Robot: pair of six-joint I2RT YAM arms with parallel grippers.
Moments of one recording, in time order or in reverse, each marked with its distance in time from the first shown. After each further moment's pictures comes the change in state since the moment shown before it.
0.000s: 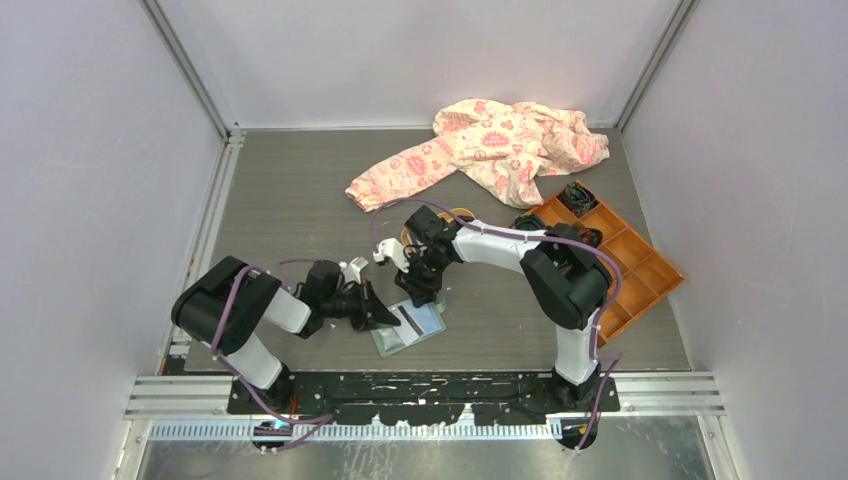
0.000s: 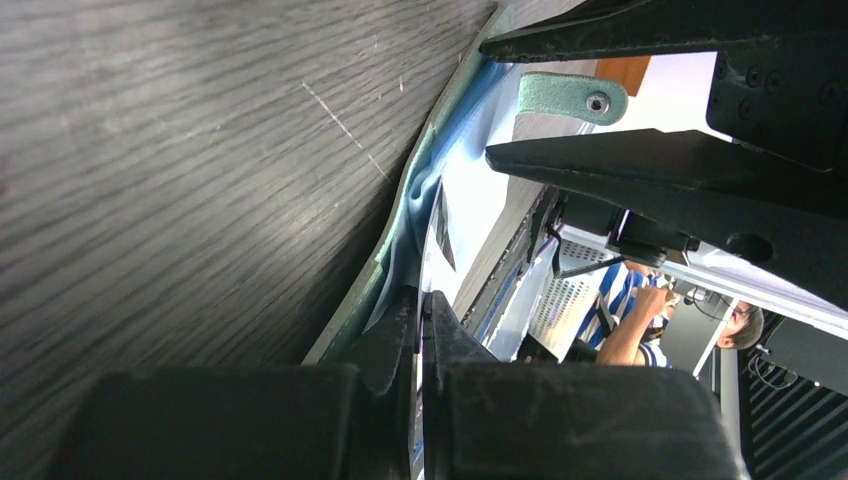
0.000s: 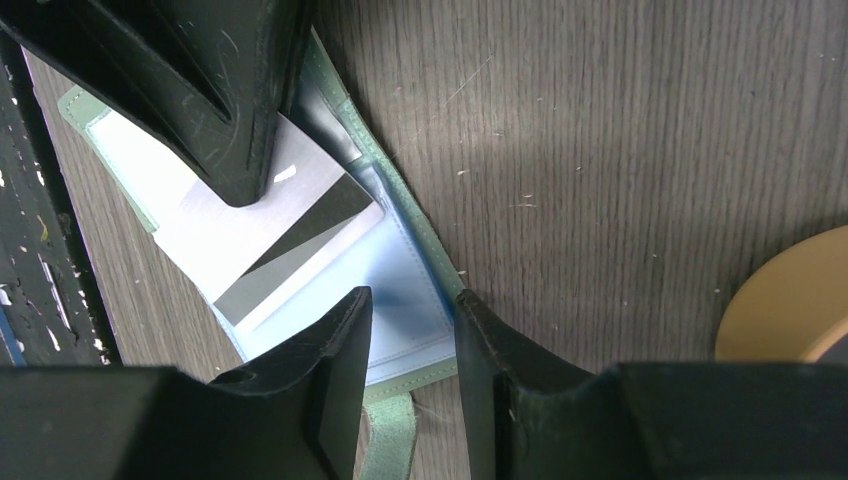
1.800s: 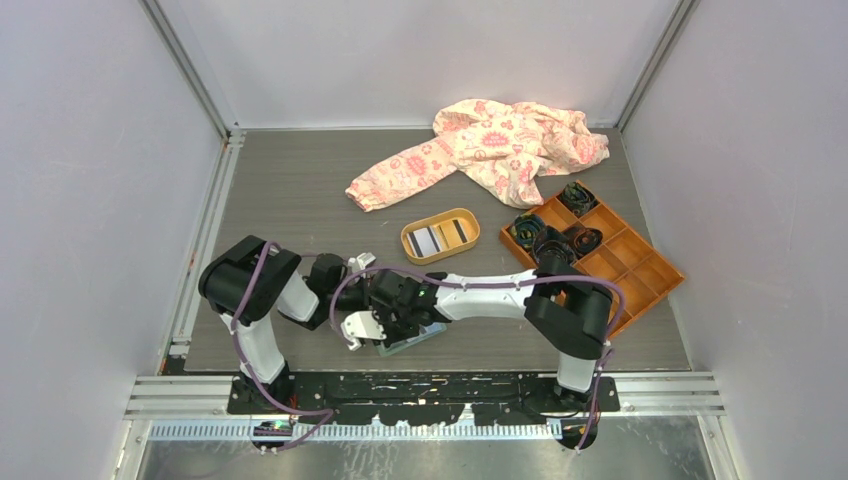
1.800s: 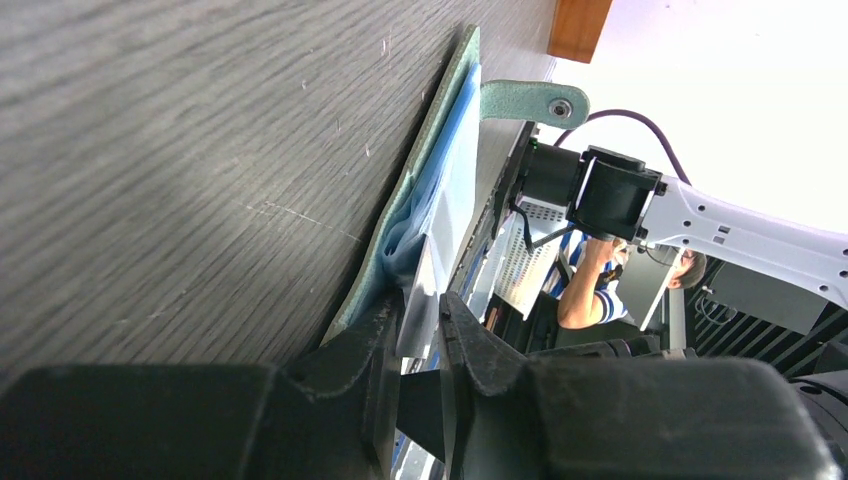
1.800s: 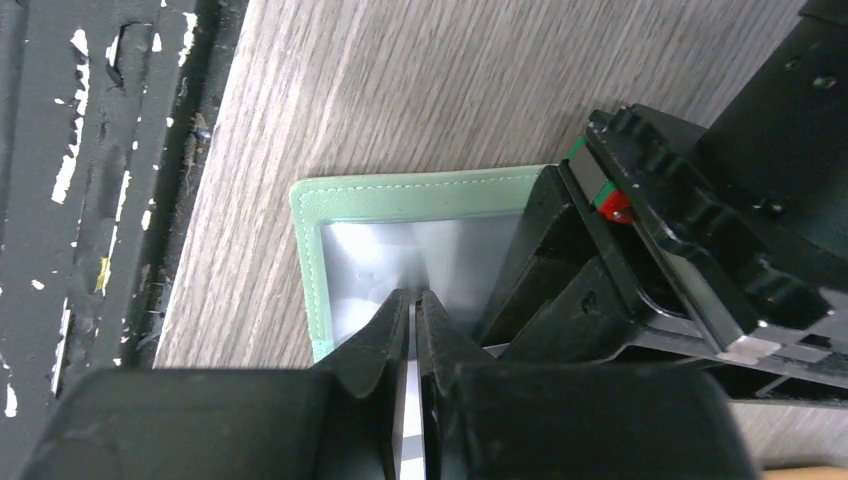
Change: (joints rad) left arm 0.041 0.219 0.082 0.174 0.177 -0.030; right arm 0.374 -0.109 -0.139 0.175 0.232 -0.219
